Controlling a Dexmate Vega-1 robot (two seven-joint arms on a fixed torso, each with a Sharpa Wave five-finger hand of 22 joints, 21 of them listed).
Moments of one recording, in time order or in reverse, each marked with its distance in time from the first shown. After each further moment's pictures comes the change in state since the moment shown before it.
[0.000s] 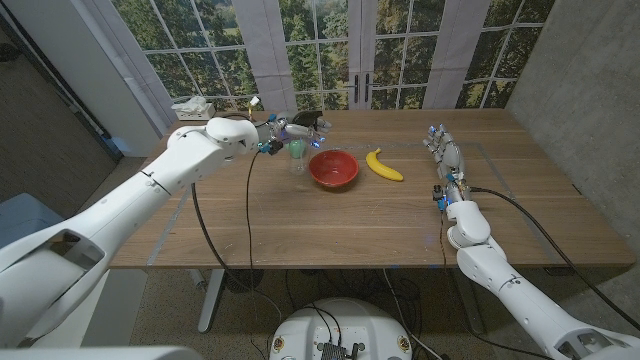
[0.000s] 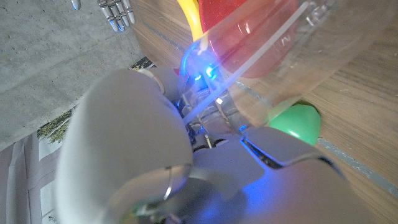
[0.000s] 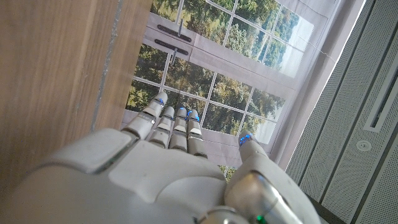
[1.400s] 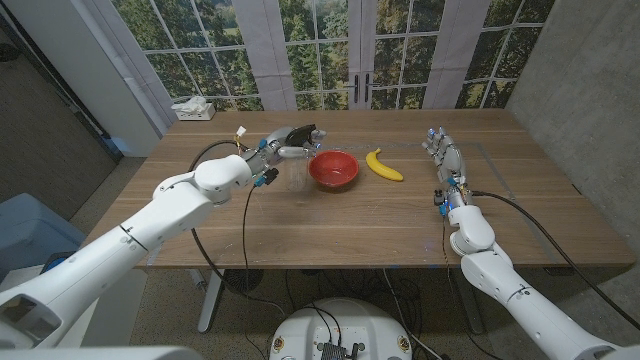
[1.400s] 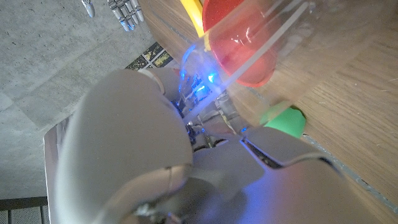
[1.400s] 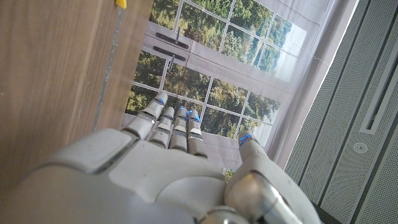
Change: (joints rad) left arm 0.338 0.094 -0.116 -0.196 0.049 -0.238 0.197; left_hand -0.001 -0.001 0.001 -0.001 -0.004 -0.034 -0.005 0.004 -0.052 -0.071 0.003 -0.111 -0.052 -0.148 -0.002 -0.146 -0.001 -0.108 -0.008 -0.022 -0.005; right arm -0.077 -0.033 0.012 -0.119 -0.002 -0.039 -0.016; right_hand 0.000 0.000 0.003 -0.003 0.000 0.000 0.000 0.000 0.000 0.000 0.000 0.000 0.000 0.000 0.000 0.000 -0.005 0.000 0.000 0.001 0.000
